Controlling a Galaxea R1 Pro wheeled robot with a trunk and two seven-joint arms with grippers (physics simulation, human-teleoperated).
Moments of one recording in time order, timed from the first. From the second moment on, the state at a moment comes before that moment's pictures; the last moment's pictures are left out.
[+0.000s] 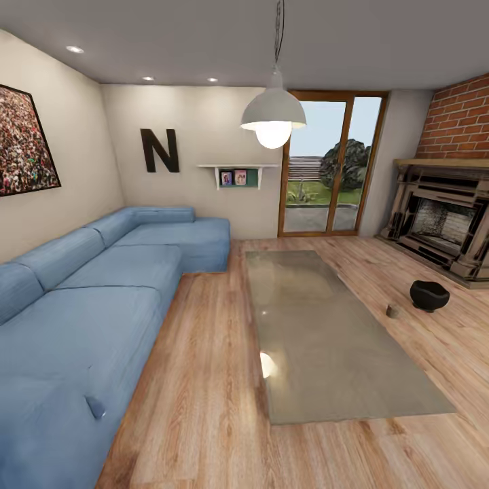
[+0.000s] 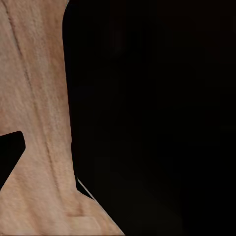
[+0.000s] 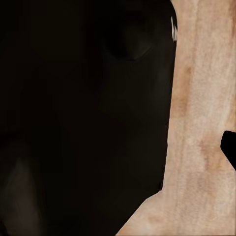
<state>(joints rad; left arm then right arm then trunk) 0.00 0.00 0.00 0.00 0.00 0.00 0.00 0.00 0.00 0.00 0.00 0.00 0.00 0.00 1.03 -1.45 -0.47</state>
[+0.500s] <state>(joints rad) 0.01 0.01 0.00 -0.03 0.01 0.00 0.00 -0.01 0.00 0.00 0.00 0.00 0.00 0.00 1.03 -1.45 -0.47</state>
